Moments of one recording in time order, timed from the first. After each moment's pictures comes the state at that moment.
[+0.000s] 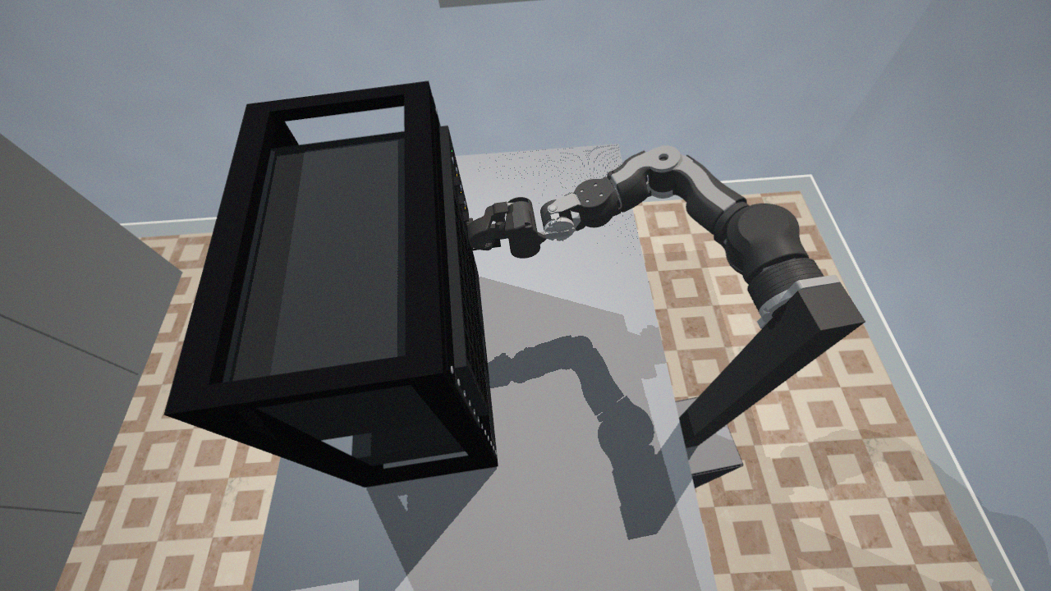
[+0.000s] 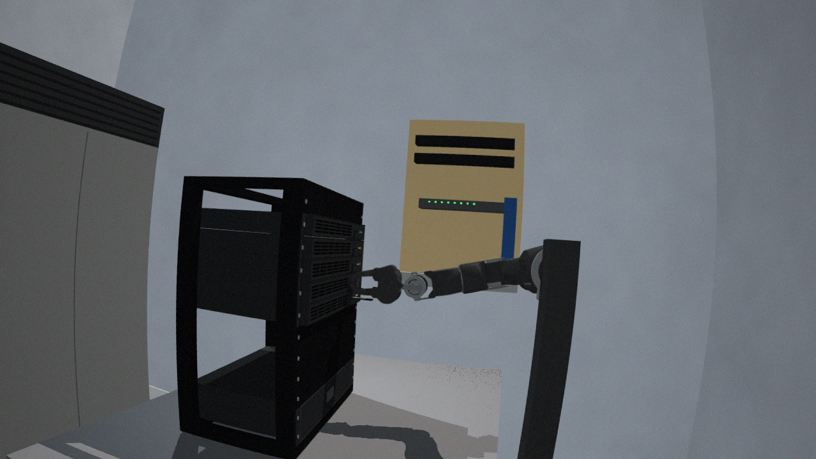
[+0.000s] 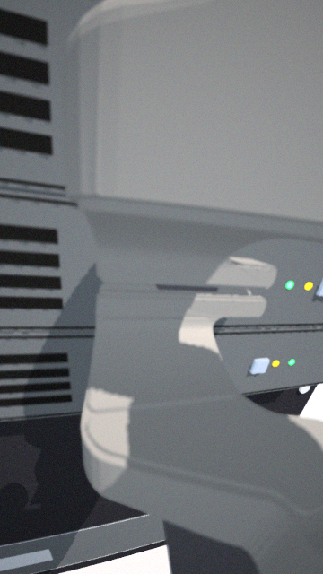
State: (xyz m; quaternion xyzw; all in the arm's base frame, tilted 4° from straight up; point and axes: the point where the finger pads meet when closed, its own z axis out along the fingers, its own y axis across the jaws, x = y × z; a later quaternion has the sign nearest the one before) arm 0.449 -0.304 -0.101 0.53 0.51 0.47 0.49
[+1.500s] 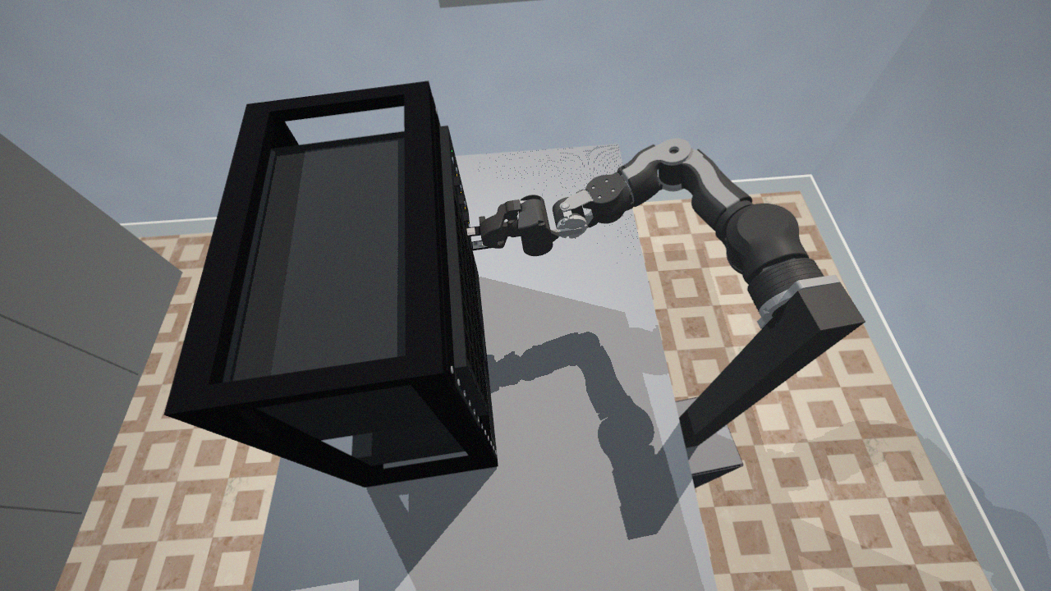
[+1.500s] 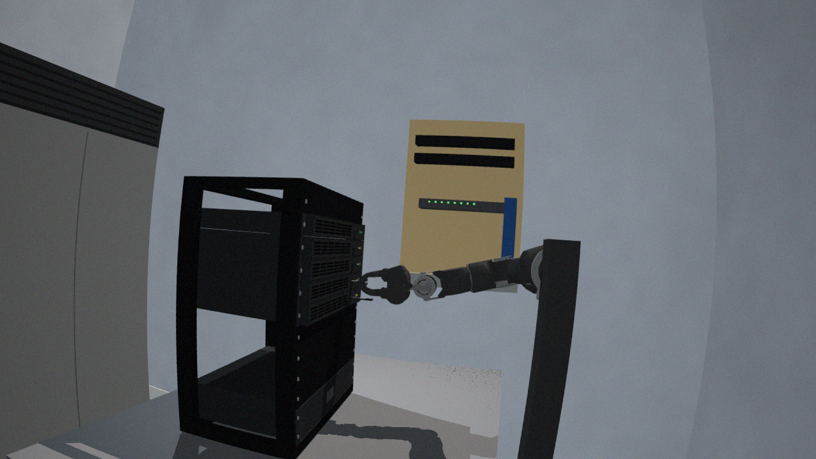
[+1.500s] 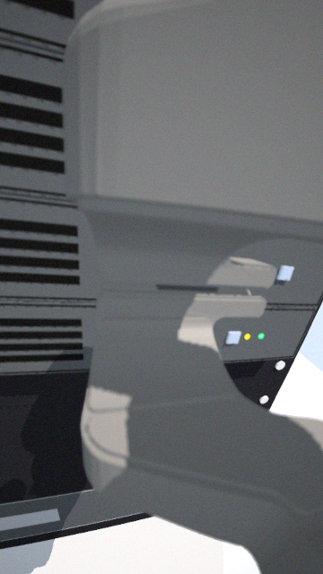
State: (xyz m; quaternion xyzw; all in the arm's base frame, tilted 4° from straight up) arm 0.426 -0.303 -0.100 0.53 0.51 0.47 0.49
